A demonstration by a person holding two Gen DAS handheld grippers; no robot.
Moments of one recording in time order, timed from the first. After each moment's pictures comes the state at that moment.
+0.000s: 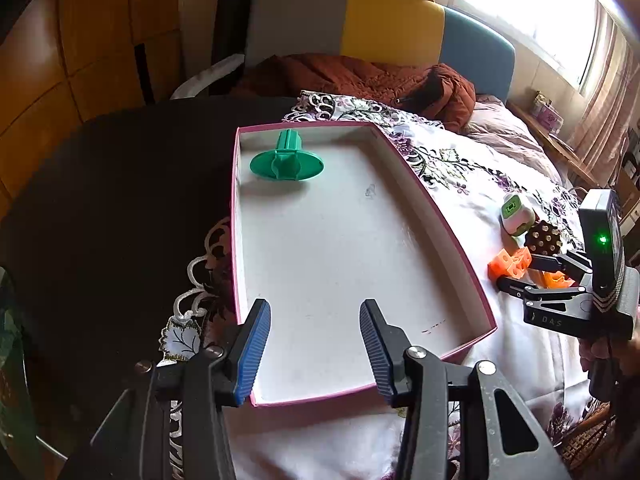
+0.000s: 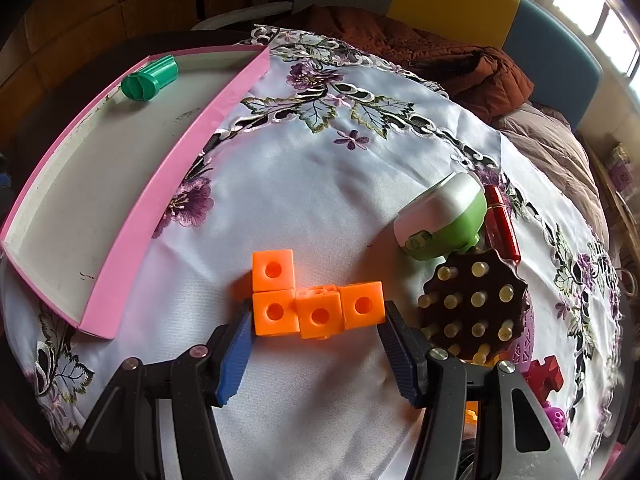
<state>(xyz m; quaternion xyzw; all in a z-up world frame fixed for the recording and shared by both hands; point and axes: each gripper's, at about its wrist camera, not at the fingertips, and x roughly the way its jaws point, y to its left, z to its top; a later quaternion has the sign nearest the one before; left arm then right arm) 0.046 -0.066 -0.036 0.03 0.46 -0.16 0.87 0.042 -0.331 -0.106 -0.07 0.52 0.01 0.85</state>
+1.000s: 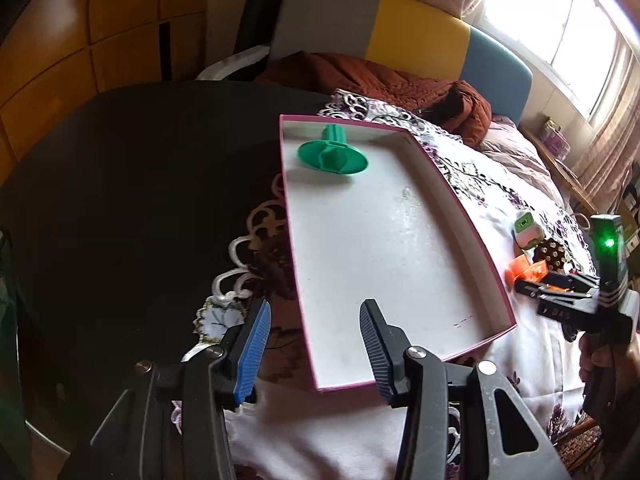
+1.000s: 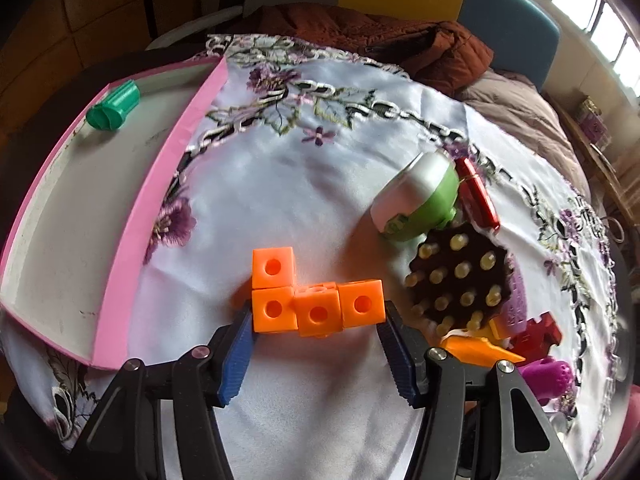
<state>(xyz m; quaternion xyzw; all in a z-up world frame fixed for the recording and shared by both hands) 0.050 -0.016 -0.046 -0.03 0.47 -0.15 0.87 0.043 -0.330 -0.094 -0.02 0.53 -0.06 0.85</state>
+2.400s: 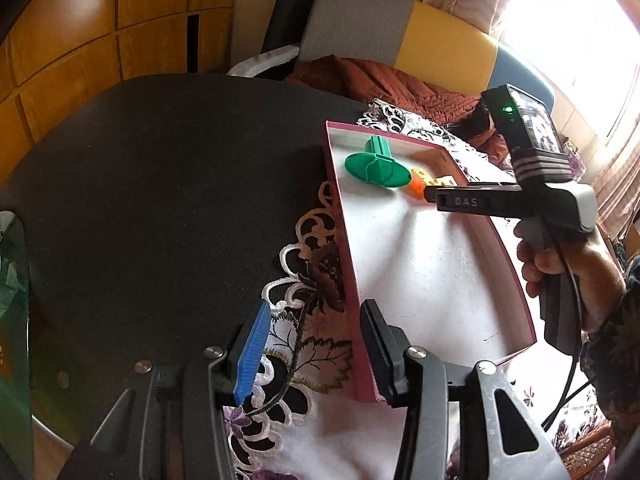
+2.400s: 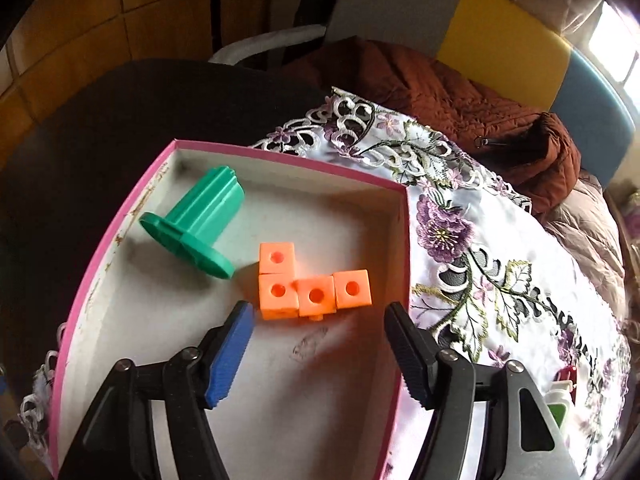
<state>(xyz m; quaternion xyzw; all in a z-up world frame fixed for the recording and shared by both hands) 0.061 0.015 -0.050 -0.05 0.47 -0.12 0.88 0.196 -0.201 -0.084 -0.08 0.50 0.02 0.86</state>
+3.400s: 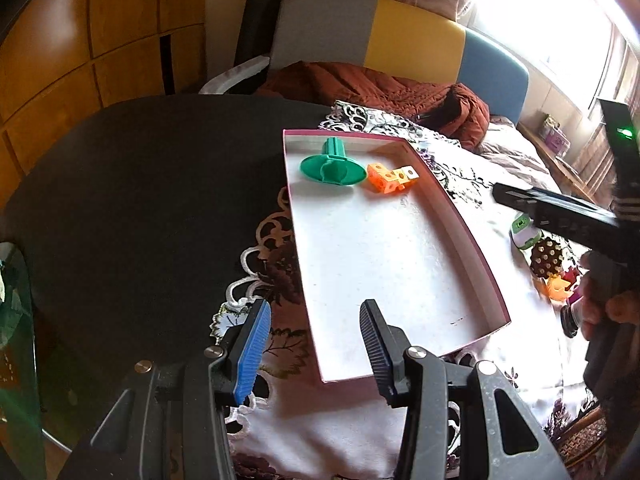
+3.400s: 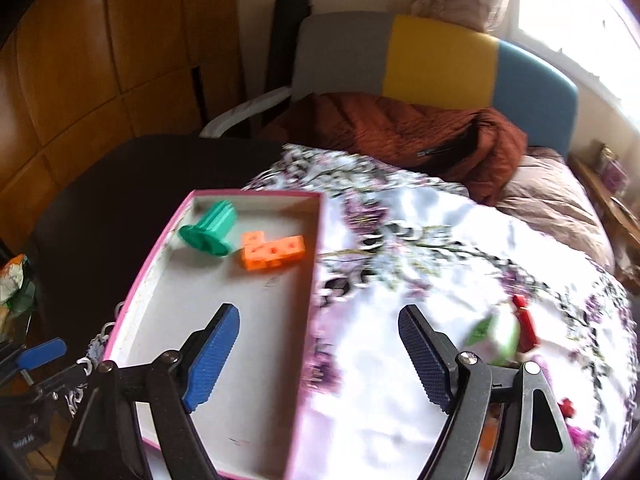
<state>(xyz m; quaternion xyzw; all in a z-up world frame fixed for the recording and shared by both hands) 0.041 -0.019 -0.032 0.00 0.46 -0.14 0.88 0.074 -0.267 -0.014 0.00 0.41 -0.01 0.91</state>
